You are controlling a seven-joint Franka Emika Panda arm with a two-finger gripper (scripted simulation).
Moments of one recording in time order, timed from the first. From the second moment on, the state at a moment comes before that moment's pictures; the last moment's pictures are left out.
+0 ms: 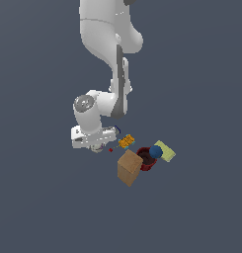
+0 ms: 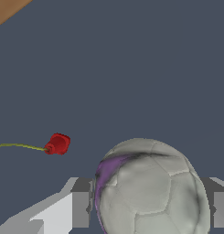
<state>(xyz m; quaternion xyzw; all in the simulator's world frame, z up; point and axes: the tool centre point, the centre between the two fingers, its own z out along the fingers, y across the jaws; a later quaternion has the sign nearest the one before) -0.025 -0.121 0.038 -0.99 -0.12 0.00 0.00</state>
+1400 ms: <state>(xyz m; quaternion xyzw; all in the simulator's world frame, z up) 0.031 -0.164 0.231 -0.99 -0.12 0.00 0.00</state>
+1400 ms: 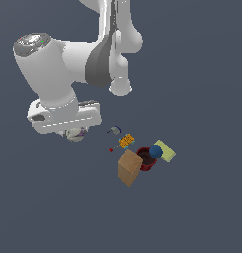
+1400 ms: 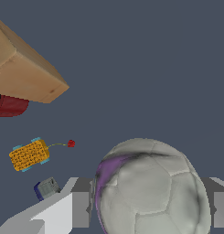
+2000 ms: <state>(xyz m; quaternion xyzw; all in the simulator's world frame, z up) 0.065 -0.188 0.335 -0.99 -0.12 0.00 0.00</state>
